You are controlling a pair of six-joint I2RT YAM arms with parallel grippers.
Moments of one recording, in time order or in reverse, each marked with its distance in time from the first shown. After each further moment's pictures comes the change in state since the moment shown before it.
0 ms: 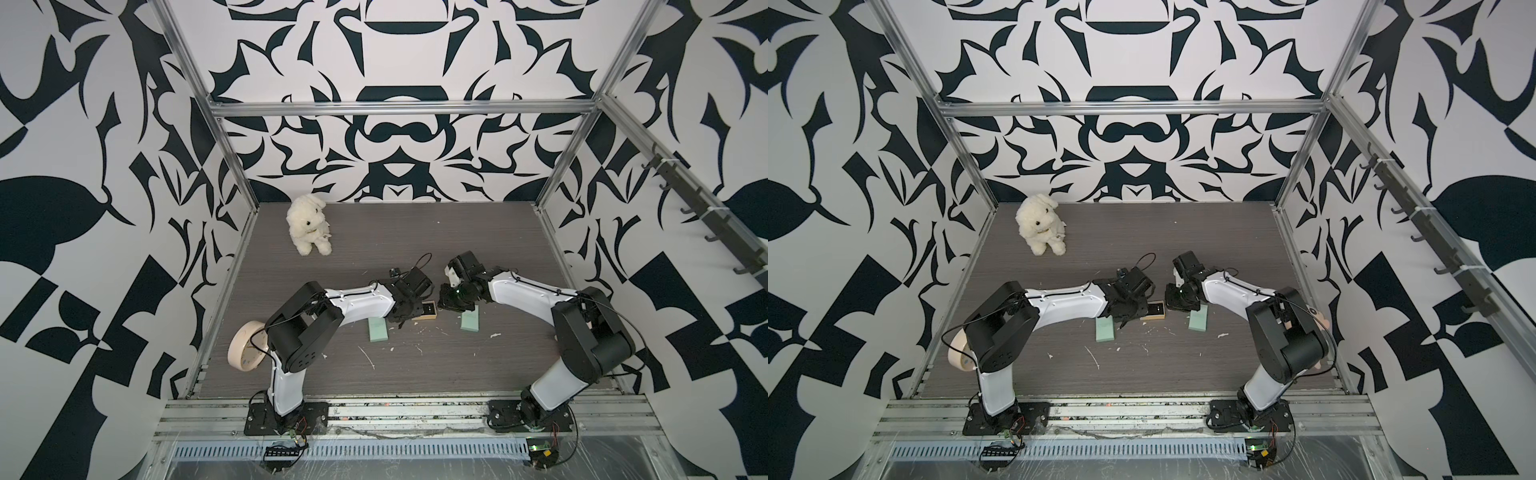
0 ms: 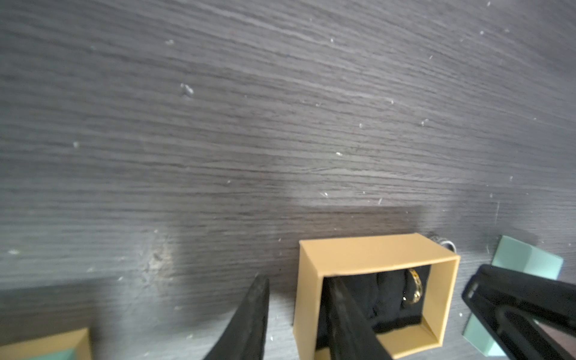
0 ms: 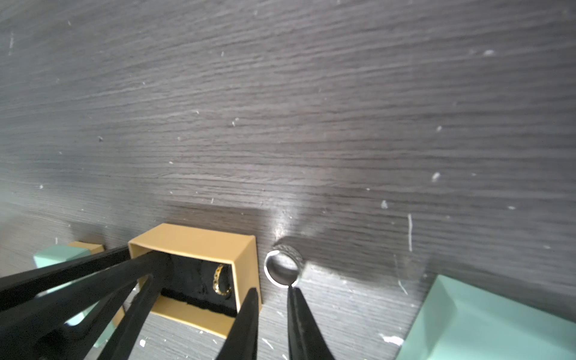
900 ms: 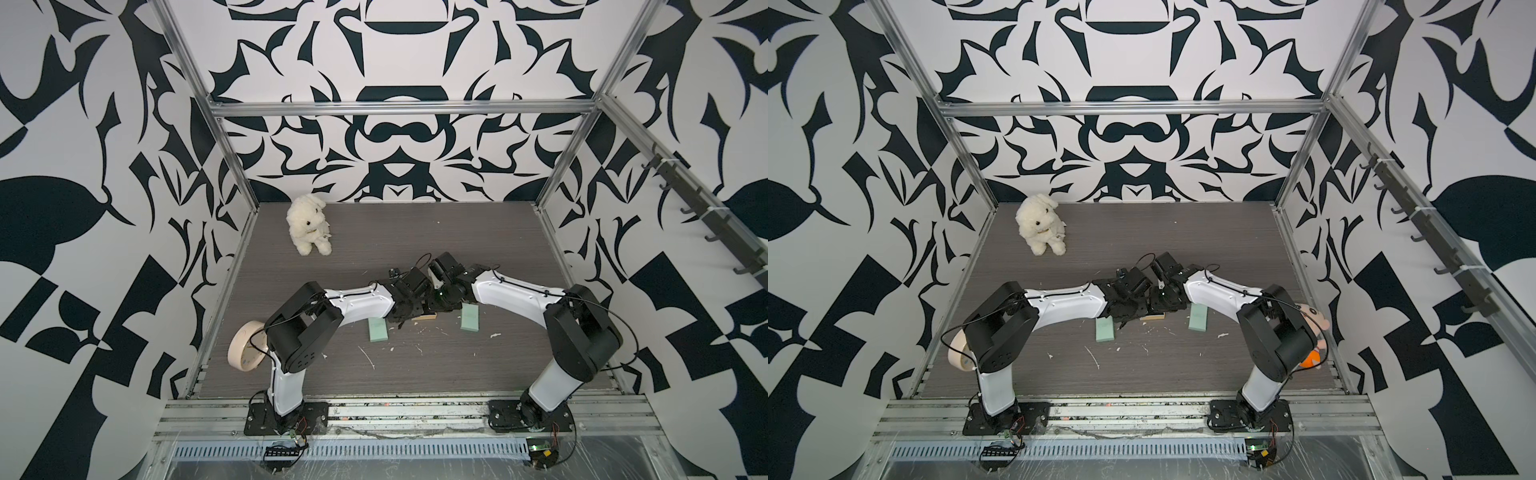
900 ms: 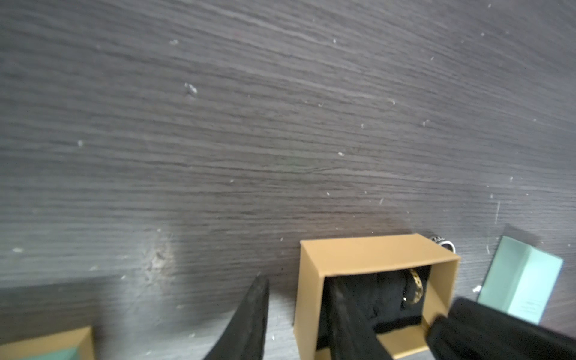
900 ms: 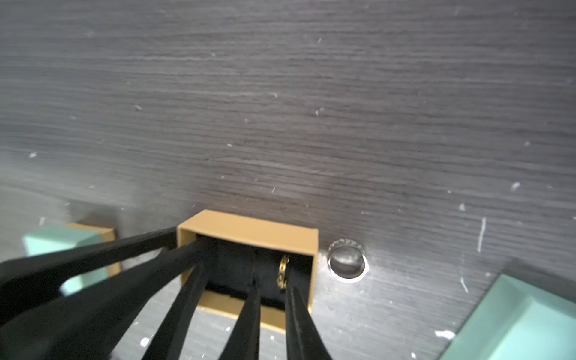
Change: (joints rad) left arm 0.000 -0.004 -0.007 0.005 -0.002 -0.007; right arm 0.165 0.054 0.116 -0.084 0.138 0.000
